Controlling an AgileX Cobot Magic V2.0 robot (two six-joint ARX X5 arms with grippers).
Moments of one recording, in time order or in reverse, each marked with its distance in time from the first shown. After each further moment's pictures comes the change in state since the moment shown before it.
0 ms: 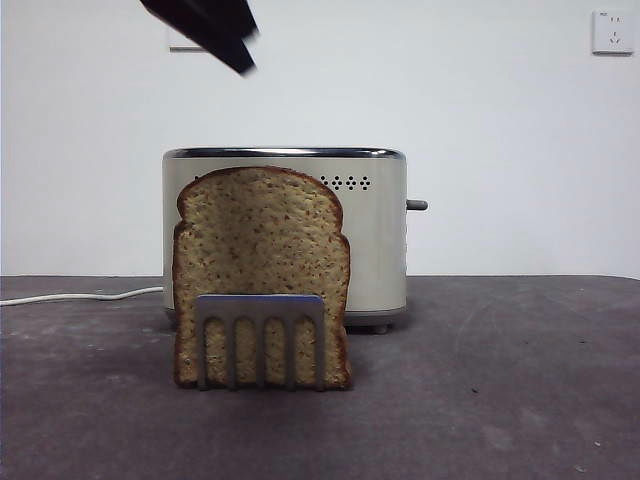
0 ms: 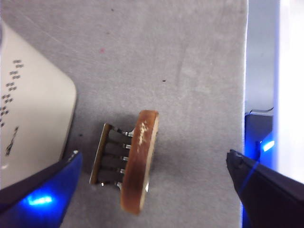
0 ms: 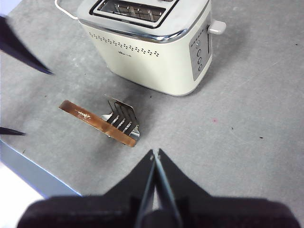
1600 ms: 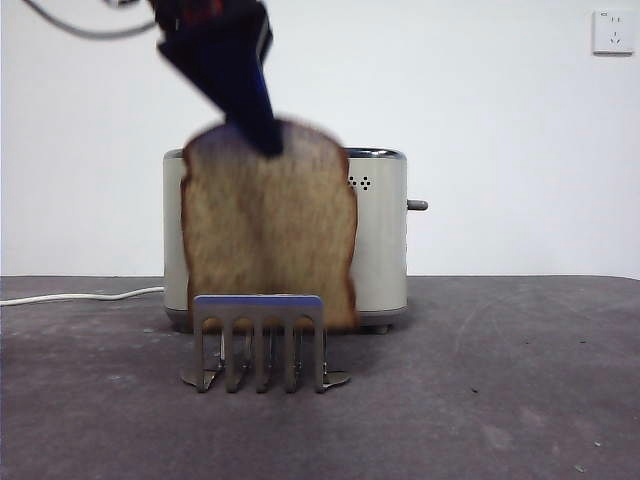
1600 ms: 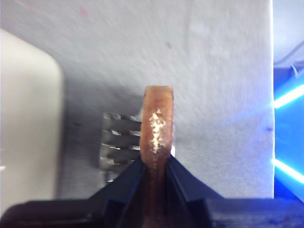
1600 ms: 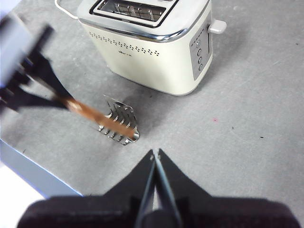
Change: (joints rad) left arm -0.006 0.201 0.139 -0.084 -0.085 0.114; right arm 0.000 0.003 0.000 -0.001 0.000 0.000
